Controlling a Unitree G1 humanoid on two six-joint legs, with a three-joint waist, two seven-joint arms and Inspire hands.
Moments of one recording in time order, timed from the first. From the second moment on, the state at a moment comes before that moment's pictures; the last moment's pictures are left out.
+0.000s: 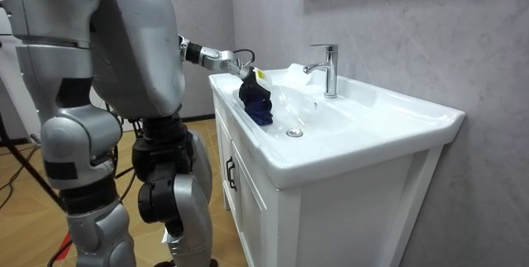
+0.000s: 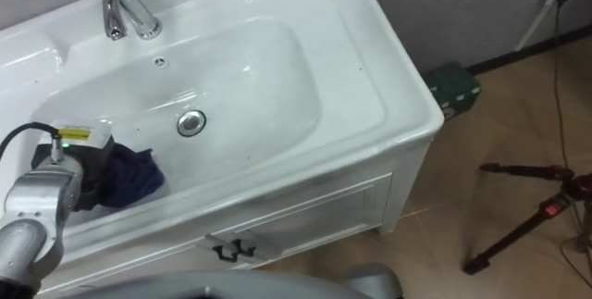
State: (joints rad) left arm 0.19 0.52 -0.18 0.08 1.39 0.27 -0.51; right arm 0.08 -0.35 -0.12 1.43 0.11 0.02 0.03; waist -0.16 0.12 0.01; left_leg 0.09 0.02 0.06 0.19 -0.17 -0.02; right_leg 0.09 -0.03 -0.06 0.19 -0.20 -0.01
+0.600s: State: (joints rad) left arm 0.13 0.43 -0.26 0.32 1.40 0.36 -0.38; right arm 0.08 -0.32 -0.04 1.44 0.11 0.07 -0.03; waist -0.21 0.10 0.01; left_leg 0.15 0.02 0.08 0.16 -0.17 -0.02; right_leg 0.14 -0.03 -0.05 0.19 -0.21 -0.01
